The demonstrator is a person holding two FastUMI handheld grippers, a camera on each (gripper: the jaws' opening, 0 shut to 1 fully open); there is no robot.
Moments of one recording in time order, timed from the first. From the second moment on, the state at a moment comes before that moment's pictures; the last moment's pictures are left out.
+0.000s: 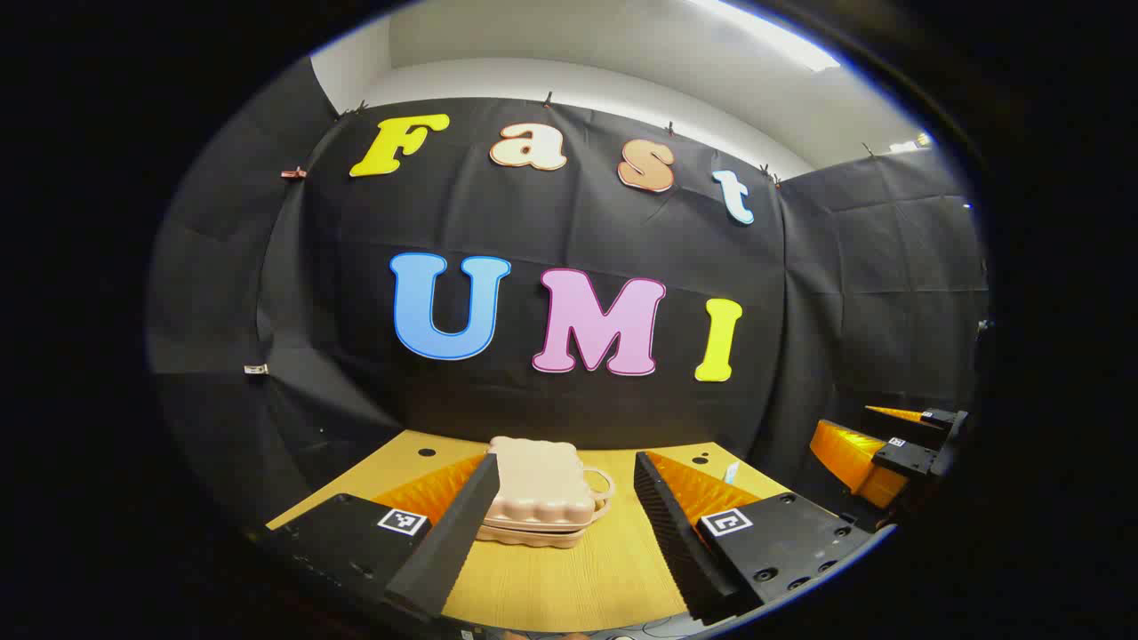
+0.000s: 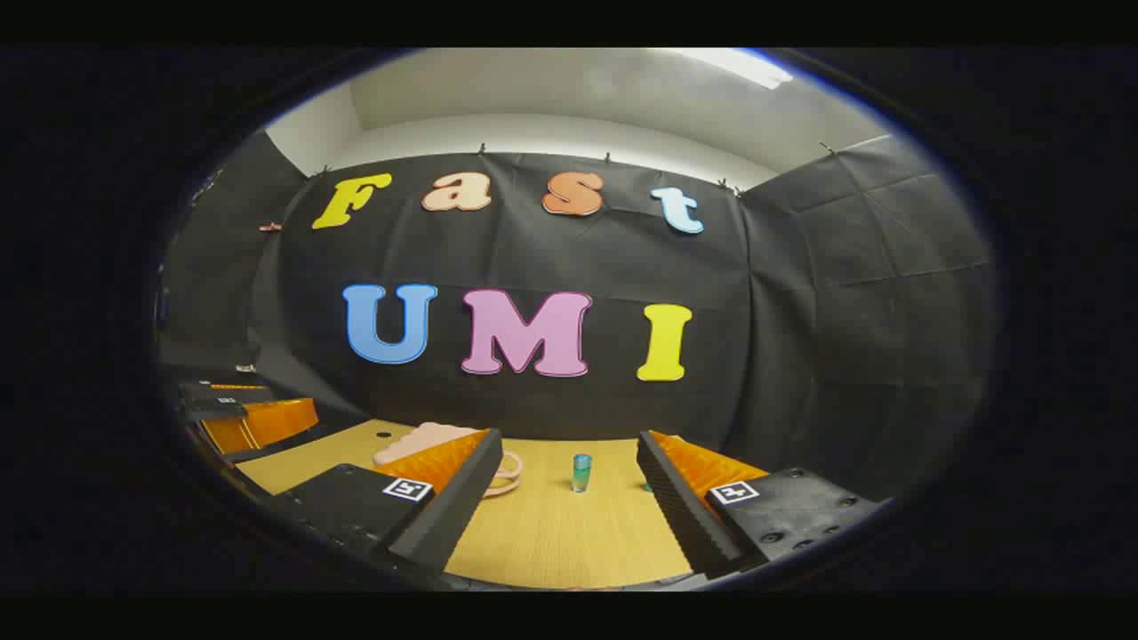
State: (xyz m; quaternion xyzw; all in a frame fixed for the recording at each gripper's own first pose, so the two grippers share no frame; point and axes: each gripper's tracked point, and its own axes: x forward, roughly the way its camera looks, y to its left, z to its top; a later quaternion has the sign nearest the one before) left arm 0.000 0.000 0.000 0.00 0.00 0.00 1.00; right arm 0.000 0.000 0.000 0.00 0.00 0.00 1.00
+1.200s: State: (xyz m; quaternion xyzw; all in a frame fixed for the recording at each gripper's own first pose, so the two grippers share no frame) left arm 0.086 -0.067 -0.031 0.07 0.05 -0.05 1.00; right arm 0.038 -0.065 -0.030 -0.01 0.04 -0.04 1.00
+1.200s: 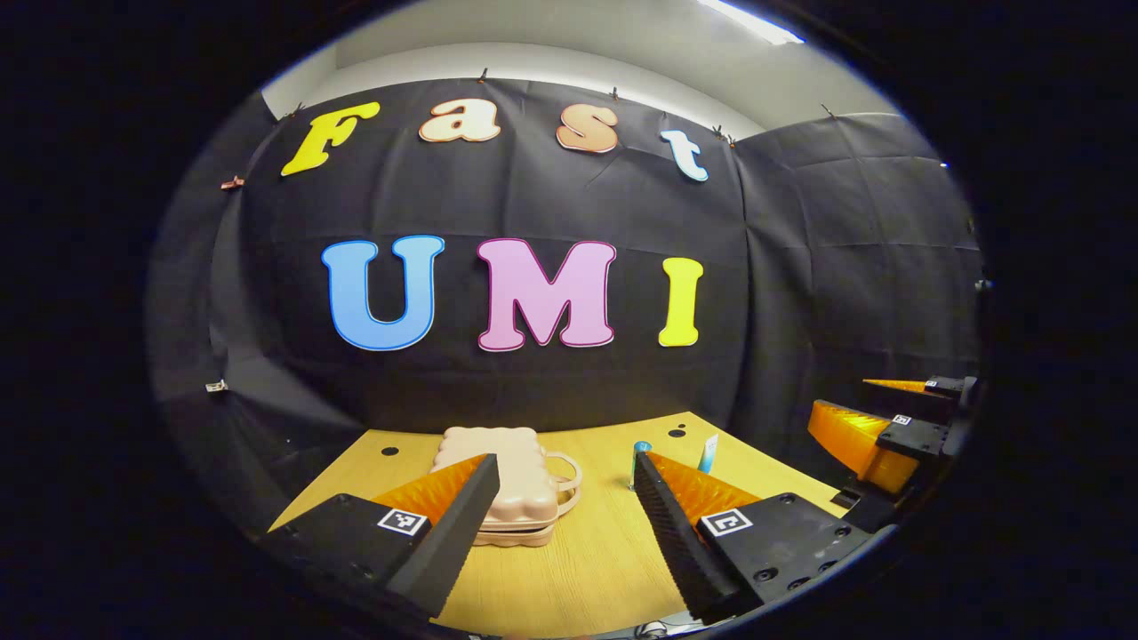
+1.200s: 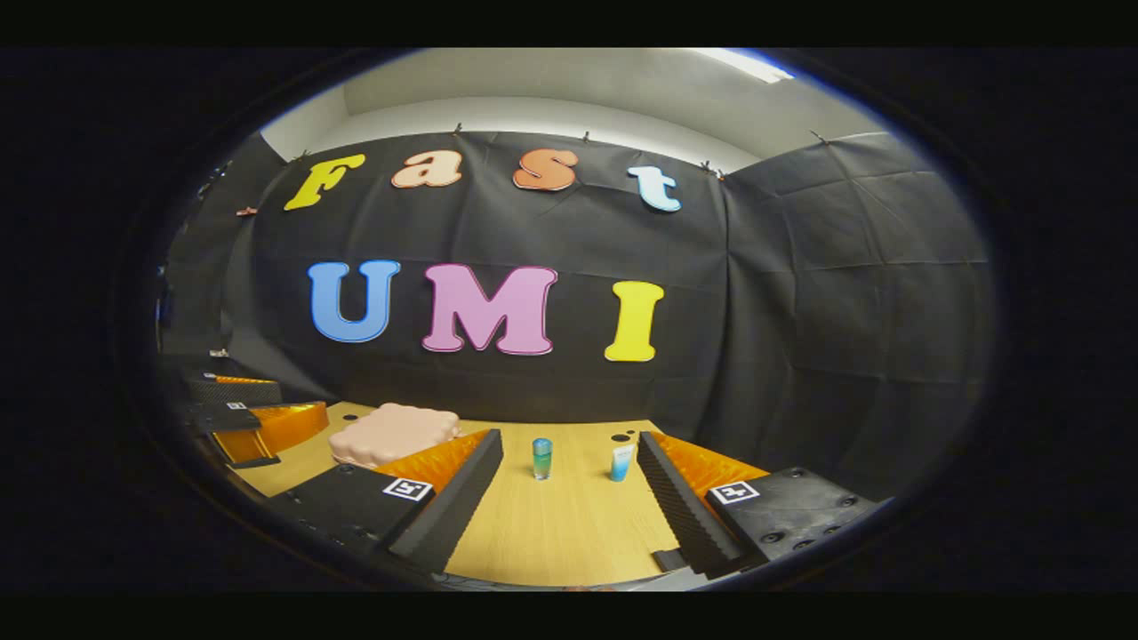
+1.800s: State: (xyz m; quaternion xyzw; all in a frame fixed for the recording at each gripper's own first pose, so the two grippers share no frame) left arm 0.331 -0.116 -0.151 0.07 0.19 -0.02 0.98; right arm 0.167 -0.119 -0.095 -0.01 0.11 0.00 0.99
